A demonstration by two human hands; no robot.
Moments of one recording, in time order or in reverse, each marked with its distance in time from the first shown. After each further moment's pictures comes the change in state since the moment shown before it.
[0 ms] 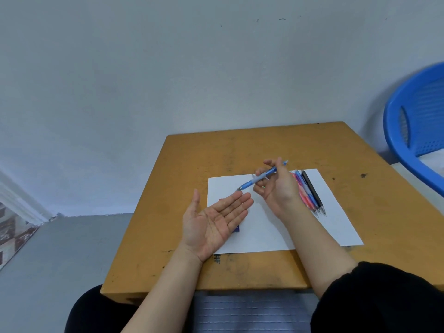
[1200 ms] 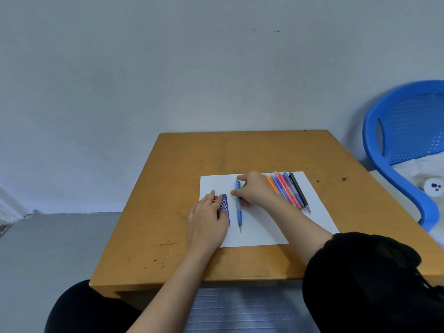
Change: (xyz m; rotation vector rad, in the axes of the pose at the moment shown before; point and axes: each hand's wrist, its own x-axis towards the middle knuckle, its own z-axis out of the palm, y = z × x) left_hand 0.014 -0.027 -0.013 1.874 0.525 0.416; right_hand 0.009 0.008 0.012 -1.534 -0.116 -0.093
